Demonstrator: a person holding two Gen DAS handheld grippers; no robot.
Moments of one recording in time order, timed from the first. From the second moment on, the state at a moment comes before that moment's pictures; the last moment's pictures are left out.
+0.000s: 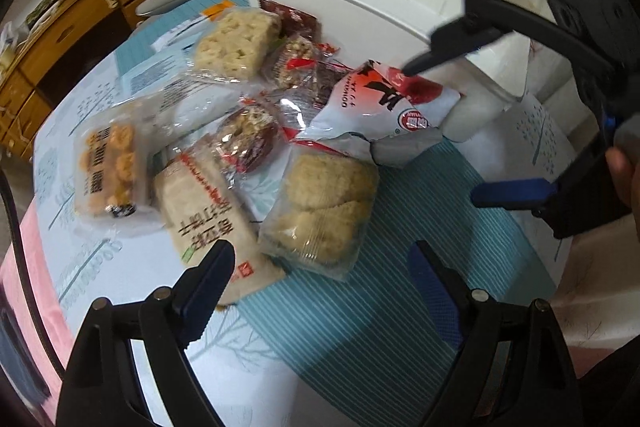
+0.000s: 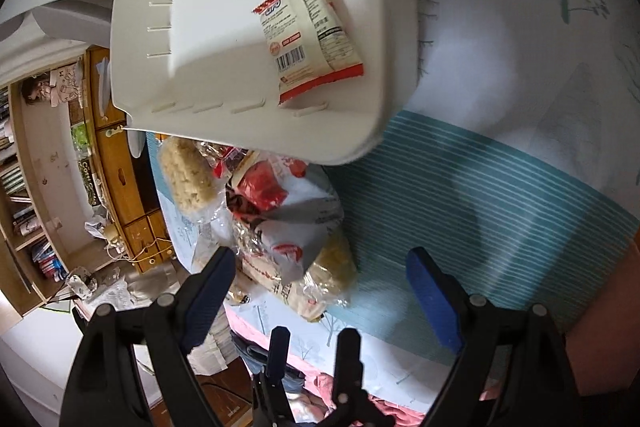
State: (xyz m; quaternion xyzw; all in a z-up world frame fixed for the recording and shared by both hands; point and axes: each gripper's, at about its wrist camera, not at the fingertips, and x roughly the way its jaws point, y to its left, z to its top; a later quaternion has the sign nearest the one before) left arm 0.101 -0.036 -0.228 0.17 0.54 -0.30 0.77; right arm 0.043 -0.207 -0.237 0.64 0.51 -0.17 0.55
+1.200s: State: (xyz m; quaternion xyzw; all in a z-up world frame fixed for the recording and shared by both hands) left arm 0.133 -0.077 -0.277 0.20 0.55 -0.32 0.75; right arm 0.097 -0.211 -0.255 0.60 0.52 -0.13 0.59
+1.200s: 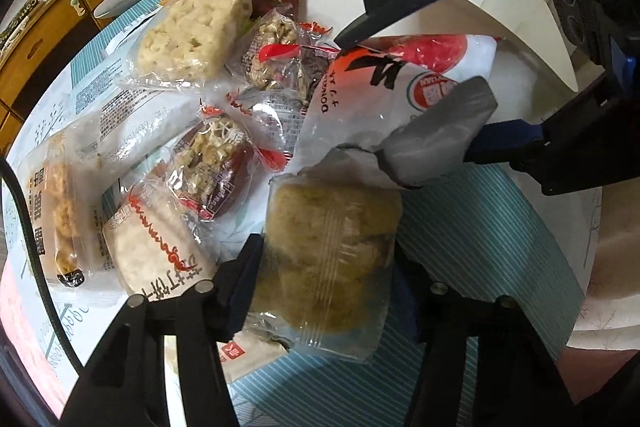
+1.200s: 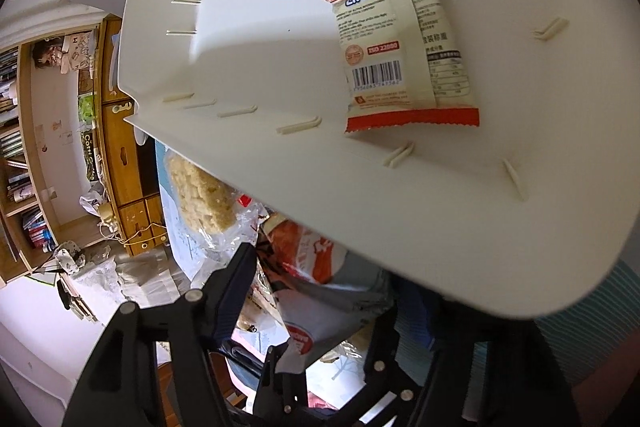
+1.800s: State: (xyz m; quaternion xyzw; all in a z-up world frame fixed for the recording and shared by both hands) left arm 0.108 -0.037 -0.252 0.19 0.56 -0.29 0.75; right arm 0.072 -0.204 -0.242 0.61 0.52 -0.12 0.58
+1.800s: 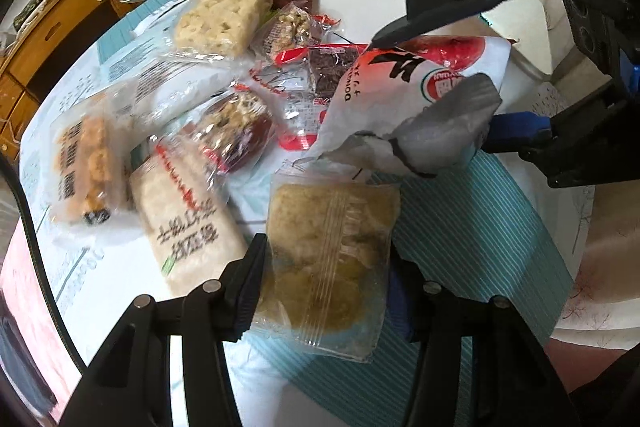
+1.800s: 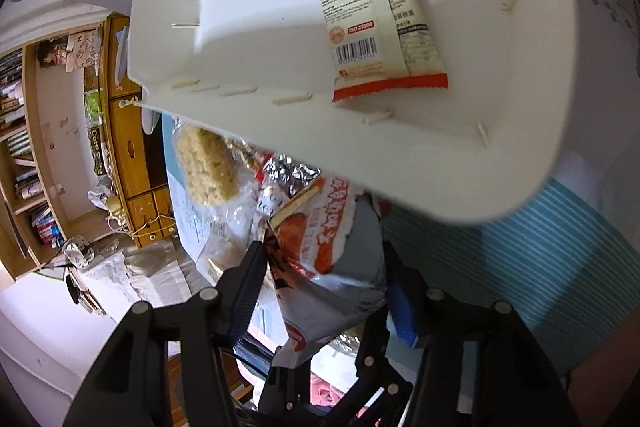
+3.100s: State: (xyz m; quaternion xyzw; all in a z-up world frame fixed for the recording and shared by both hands) left arm 0.094 0.006 -0.152 0.04 0.58 -0.12 0.80; right arm 0.027 -0.187 -0.133 0.34 0.52 0.05 0.78
